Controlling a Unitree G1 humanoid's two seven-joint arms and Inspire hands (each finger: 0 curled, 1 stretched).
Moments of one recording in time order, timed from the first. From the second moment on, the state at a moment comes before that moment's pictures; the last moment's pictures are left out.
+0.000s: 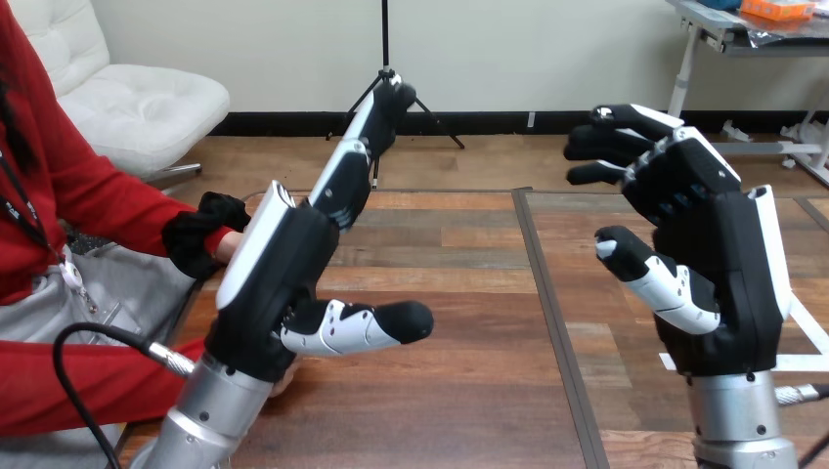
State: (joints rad) left arm -0.06 0.19 -0.07 0.16 -0.08 -0.82 -0.38; right arm 0.04 -0.08 -0.09 0.01 0.18 -0.65 0.23
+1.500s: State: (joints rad) left arm 0.01 0.18 -0.08 0.21 -0.03 -0.82 -0.38; right arm 0.07 -0.11 -0.24 0.01 0.03 -0.69 0.07
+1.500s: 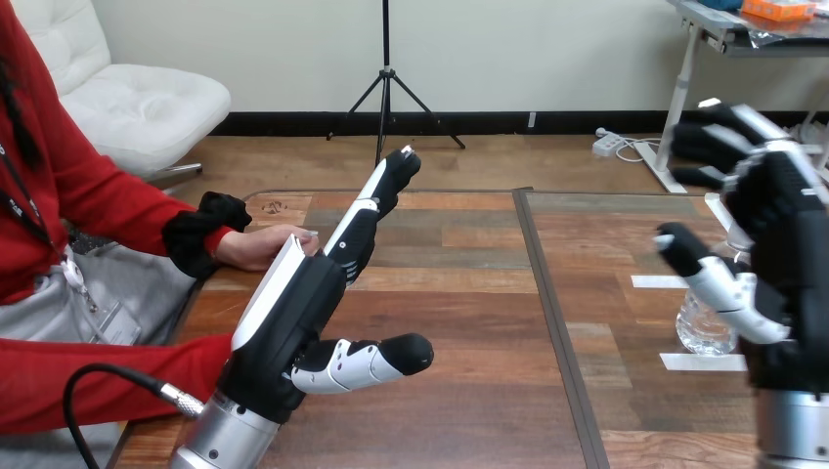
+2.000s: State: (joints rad) left arm 0.01 0.18 -0.08 0.23 -0.03 -0.83 -0.38; right arm 0.07 -0.17 -0.30 0.05 0.01 -0.68 -0.01
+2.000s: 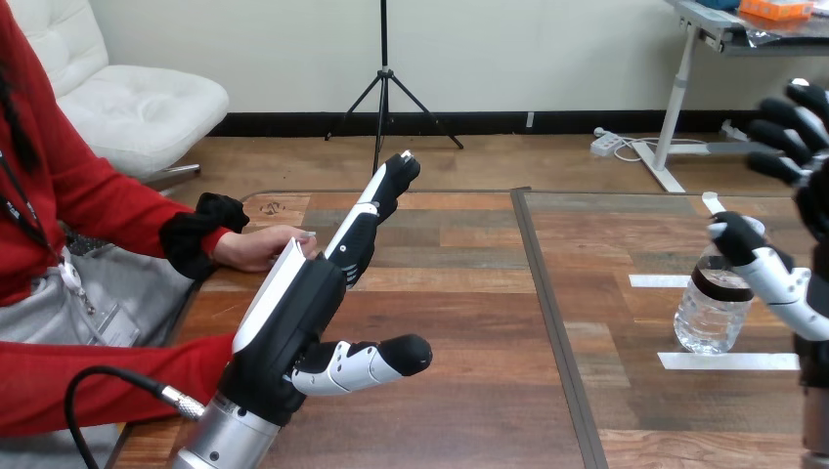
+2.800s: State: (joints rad) left arm 0.01 0.18 -0.08 0.23 -0.03 -0.83 -0.38; right arm -0.01 -0.21 -0.32 0.24 0.00 -0.66 -0.03
